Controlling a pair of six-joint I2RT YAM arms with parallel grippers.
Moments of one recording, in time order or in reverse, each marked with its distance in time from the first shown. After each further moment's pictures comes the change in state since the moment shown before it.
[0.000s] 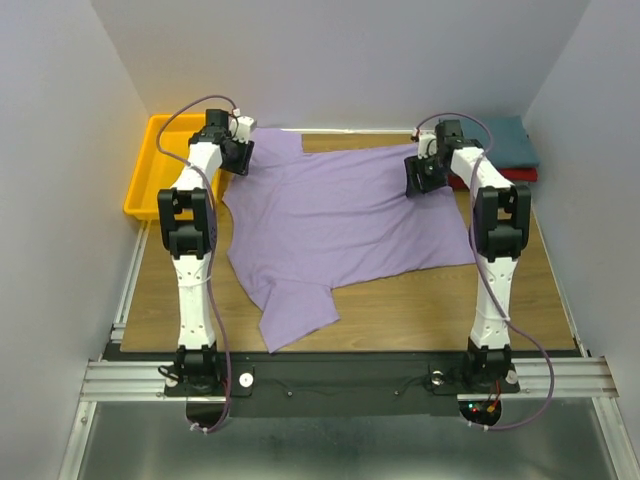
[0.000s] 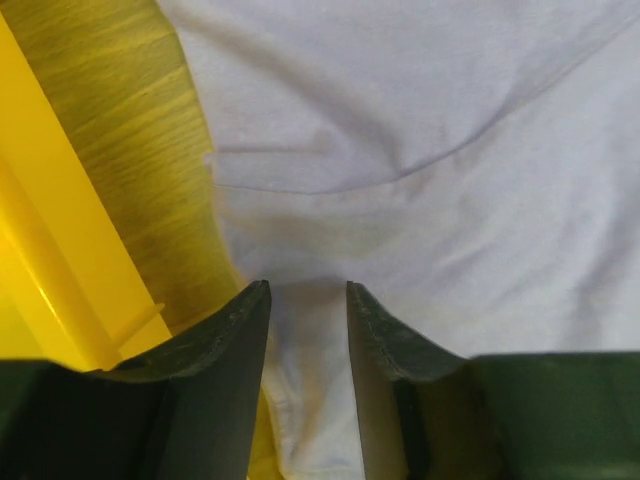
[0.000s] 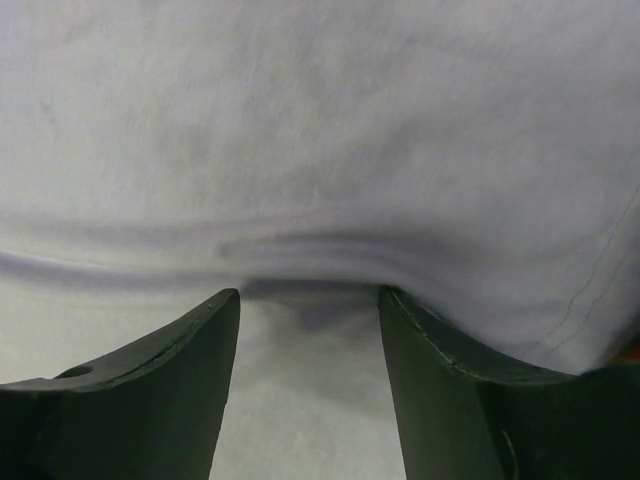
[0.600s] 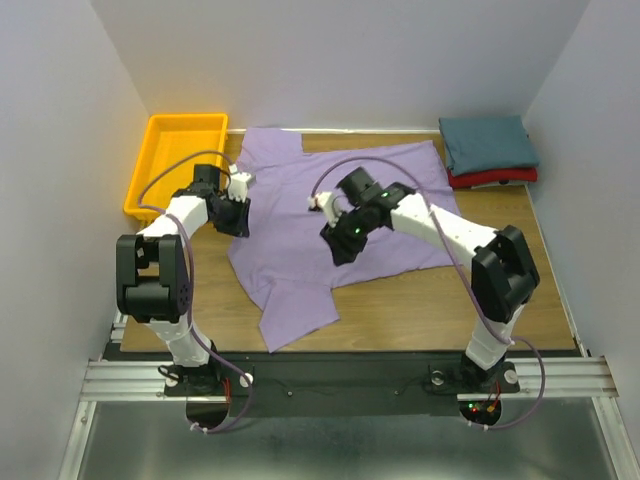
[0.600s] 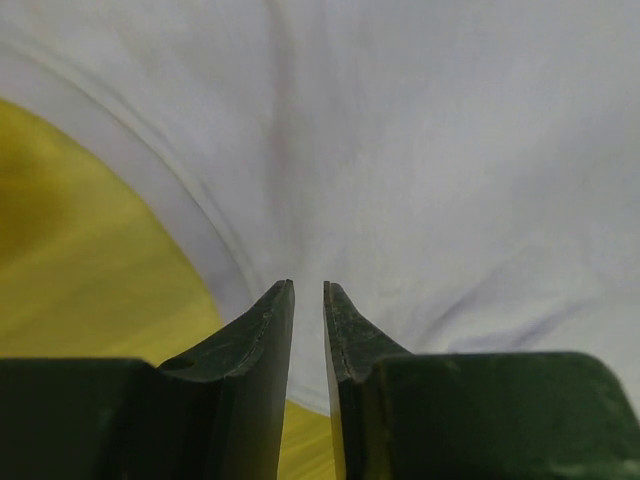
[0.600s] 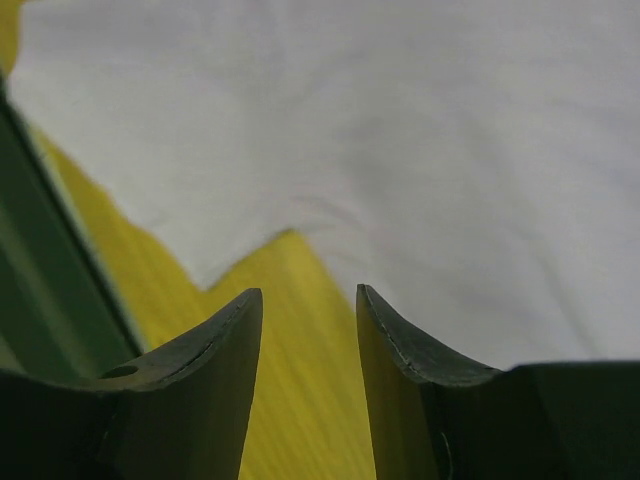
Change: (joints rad) left arm -0.012 -0.794 -1.105 0.136 0.185 -0.037; right arm 0.617 -0.564 -0.546 -0.021 -0.118 -0.085
